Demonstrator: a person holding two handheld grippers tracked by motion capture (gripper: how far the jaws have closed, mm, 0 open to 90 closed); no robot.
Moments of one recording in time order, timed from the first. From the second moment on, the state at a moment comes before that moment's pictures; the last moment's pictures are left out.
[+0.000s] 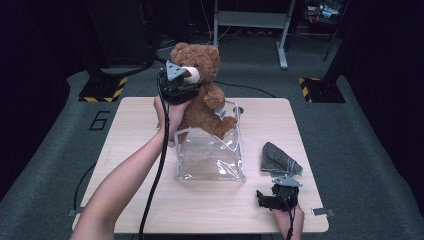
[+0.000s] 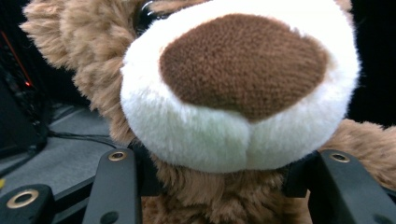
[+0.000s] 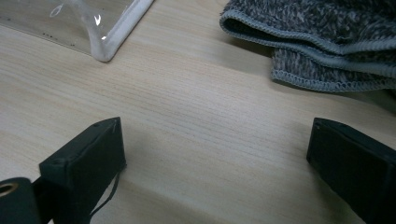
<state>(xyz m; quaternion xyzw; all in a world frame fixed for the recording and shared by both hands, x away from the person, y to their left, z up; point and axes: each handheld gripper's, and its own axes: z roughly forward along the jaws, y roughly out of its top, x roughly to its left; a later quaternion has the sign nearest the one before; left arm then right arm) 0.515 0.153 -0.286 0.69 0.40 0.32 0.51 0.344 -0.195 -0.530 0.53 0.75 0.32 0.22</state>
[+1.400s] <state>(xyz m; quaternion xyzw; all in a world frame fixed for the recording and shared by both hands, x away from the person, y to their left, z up) 0.485 0.140 -0.344 0.81 0.38 0.21 0.40 0.344 -0.195 -0.530 0.53 0.75 0.32 0.23</state>
